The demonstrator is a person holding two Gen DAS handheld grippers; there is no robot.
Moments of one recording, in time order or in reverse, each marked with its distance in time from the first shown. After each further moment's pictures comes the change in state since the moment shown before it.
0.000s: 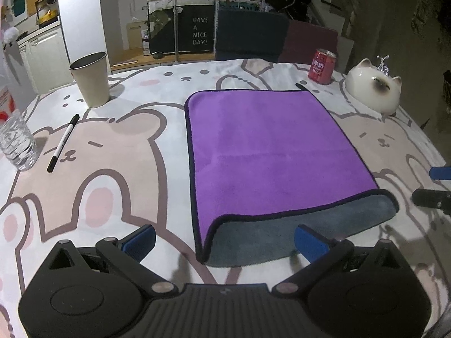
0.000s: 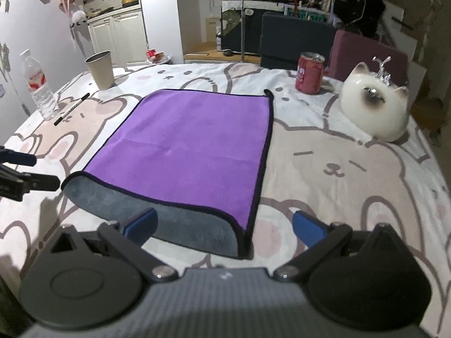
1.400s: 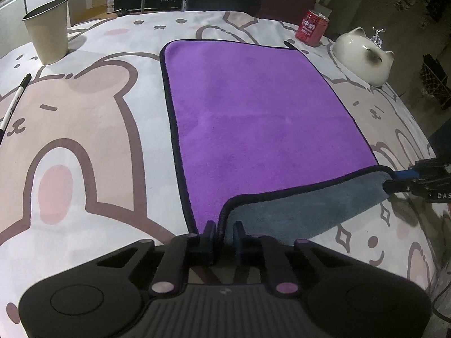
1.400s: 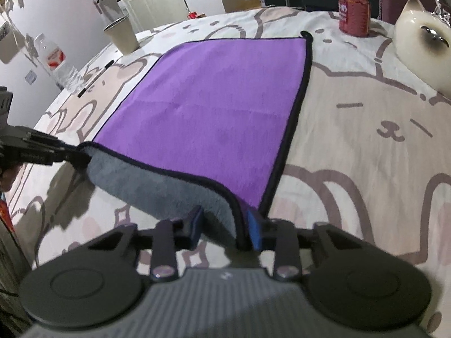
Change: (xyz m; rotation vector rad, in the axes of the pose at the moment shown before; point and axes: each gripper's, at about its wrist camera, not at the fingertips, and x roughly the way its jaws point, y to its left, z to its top) left arm 0.058 0.034 0.004 0.004 0.194 -0.195; right arm 0.080 -0.046 -0.004 -0.001 0.197 0.277
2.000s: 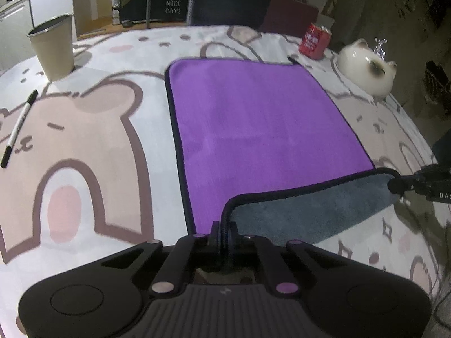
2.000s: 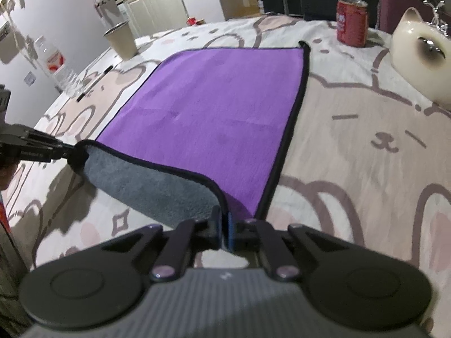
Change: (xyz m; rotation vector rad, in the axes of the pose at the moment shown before) left arm -0.008 -0.002 0.013 -0.010 -0.070 0.034; right arm -0.009 -0.001 0.005 -0.007 -0.044 -0.021
